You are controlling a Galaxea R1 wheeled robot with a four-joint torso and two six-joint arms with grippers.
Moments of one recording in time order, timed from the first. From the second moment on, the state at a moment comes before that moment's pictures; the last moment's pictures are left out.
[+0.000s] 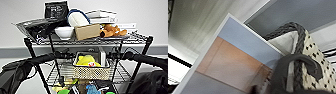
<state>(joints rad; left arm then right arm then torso) 0.12 2.65 -2.12 -0.51 0.37 -0.02 -0.13 2.58 -1.96 0.61 -0.31 0.05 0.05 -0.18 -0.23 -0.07</state>
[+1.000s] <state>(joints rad) 0.14 2.62 -2.07 -0.52 0.34 -0.03 -0.13 2.52 -1.88 0.61 -0.30 0.04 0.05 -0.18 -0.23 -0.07</state>
